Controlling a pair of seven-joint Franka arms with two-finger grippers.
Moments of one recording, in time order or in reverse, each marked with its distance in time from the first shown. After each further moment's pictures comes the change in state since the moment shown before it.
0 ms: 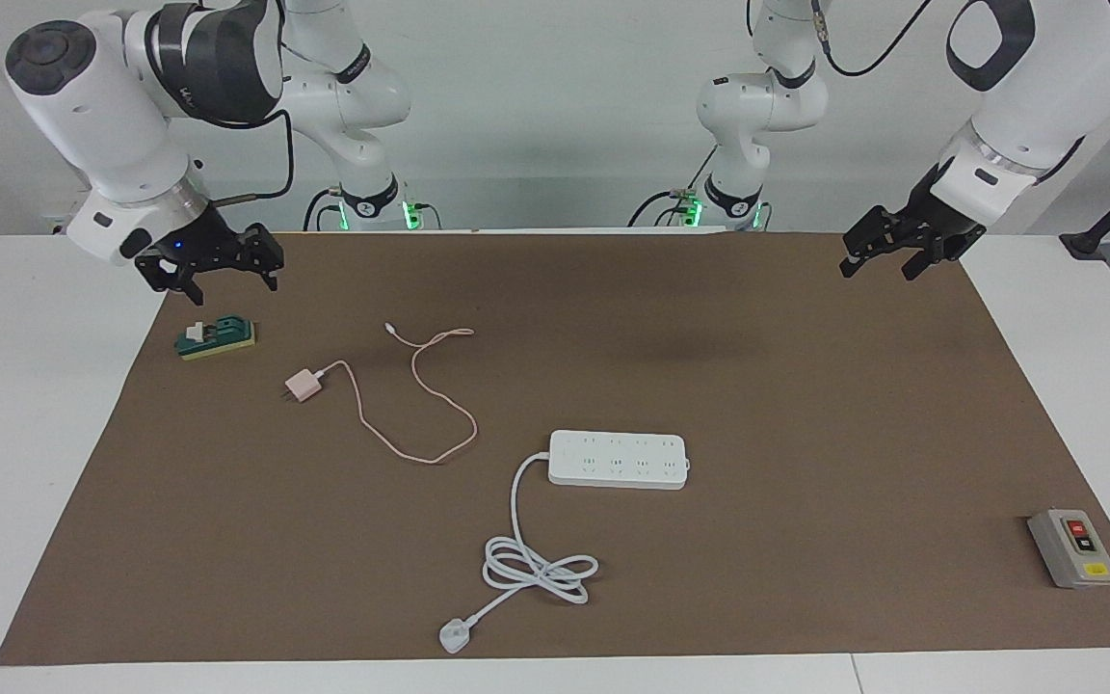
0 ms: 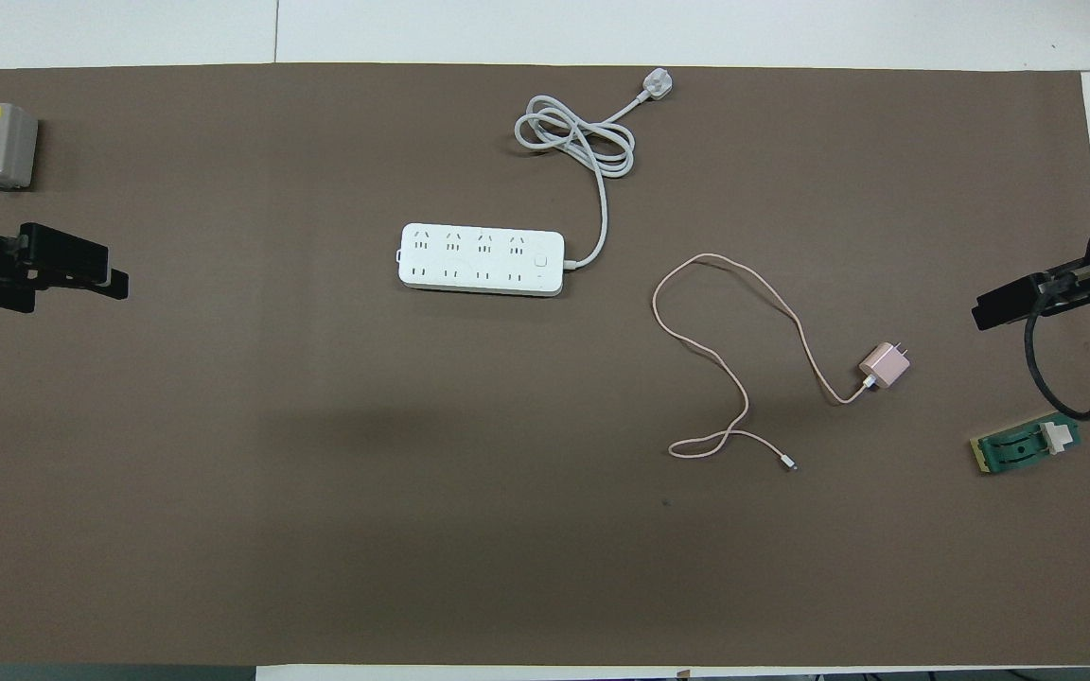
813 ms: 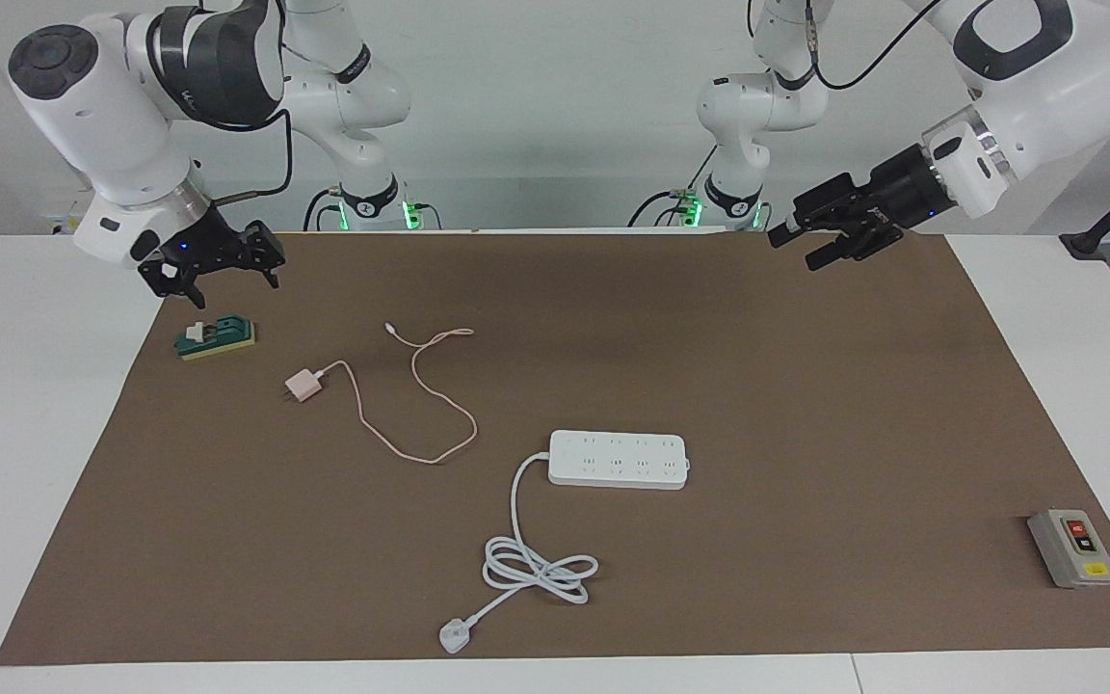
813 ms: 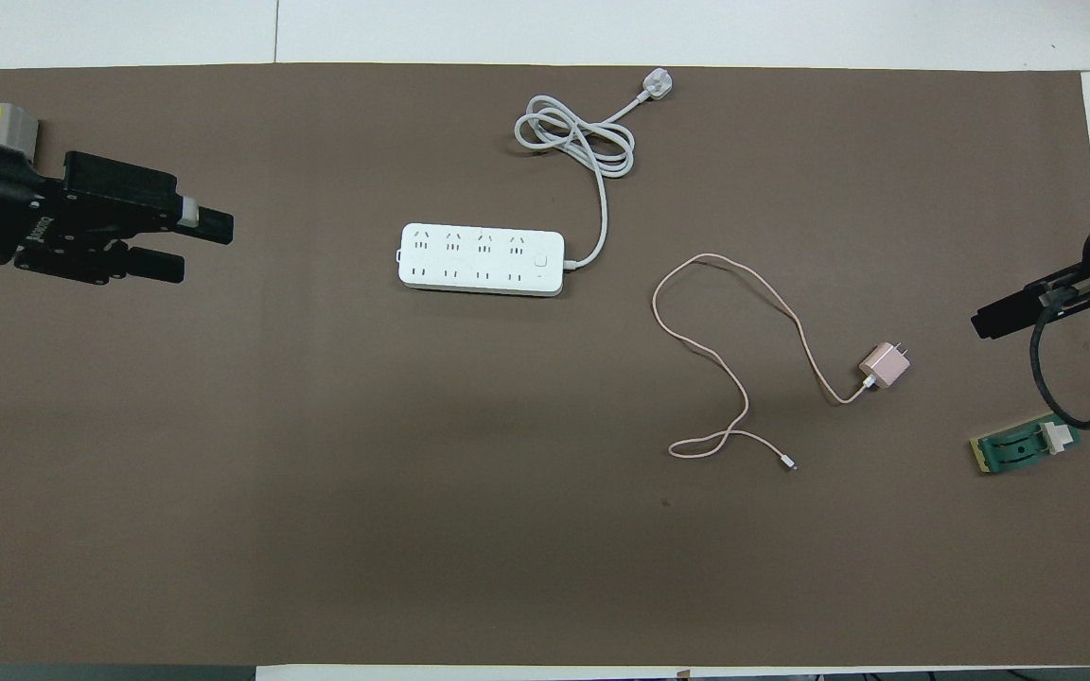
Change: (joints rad) left arm 0.005 0.060 -0.001 0.027 -0.561 0.027 -0.022; right arm 0.000 -0.001 0.000 -0.010 0.000 0.001 -0.117
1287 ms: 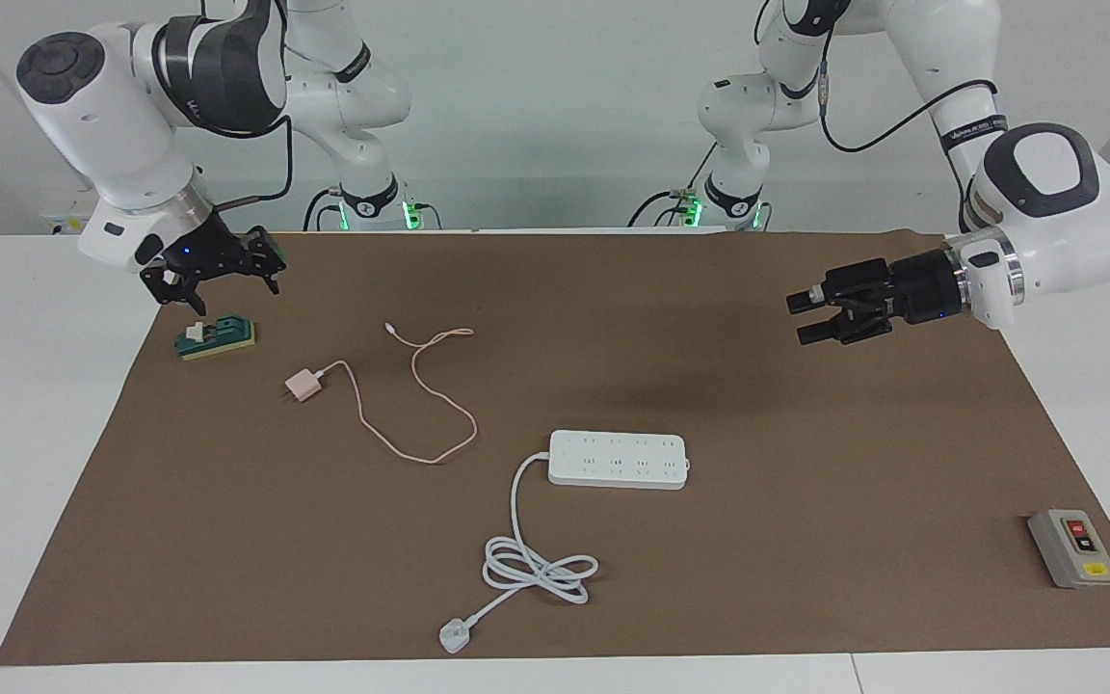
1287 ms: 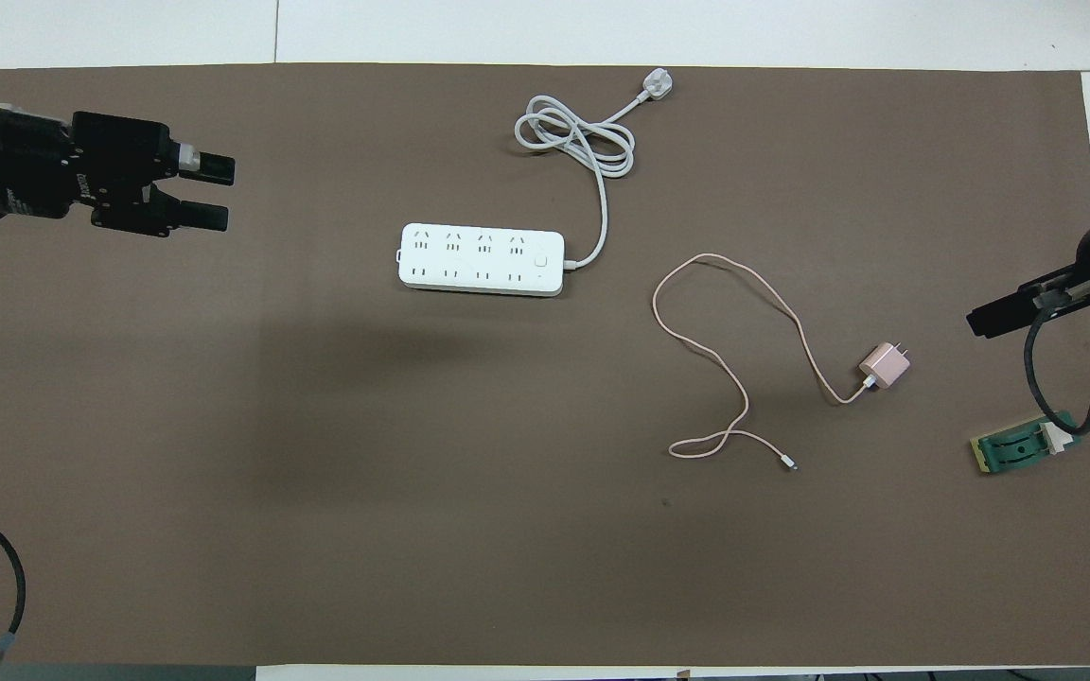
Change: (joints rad) left arm 0.087 0.185 -0.001 -0.008 -0.310 0.011 0.229; right arm -0.002 -0.017 -0.002 -0.052 0.000 0.067 -0.007
